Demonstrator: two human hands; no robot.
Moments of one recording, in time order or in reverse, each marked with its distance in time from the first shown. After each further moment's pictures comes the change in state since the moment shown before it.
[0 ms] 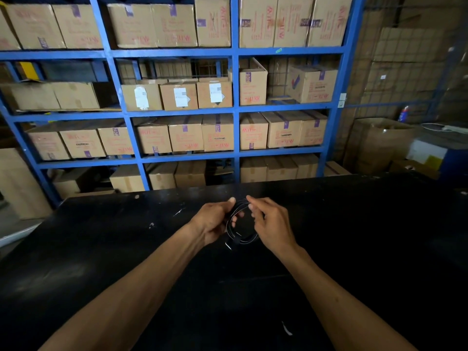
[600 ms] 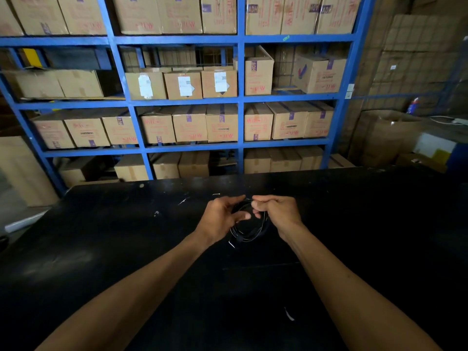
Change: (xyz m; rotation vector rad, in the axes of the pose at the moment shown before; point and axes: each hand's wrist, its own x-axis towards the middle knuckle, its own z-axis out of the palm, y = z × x) left_hand 0.011 -0.044 -0.029 0.721 0.031 0.522; right_hand 0.008 0.001 0.002 0.632 -0.063 0.746
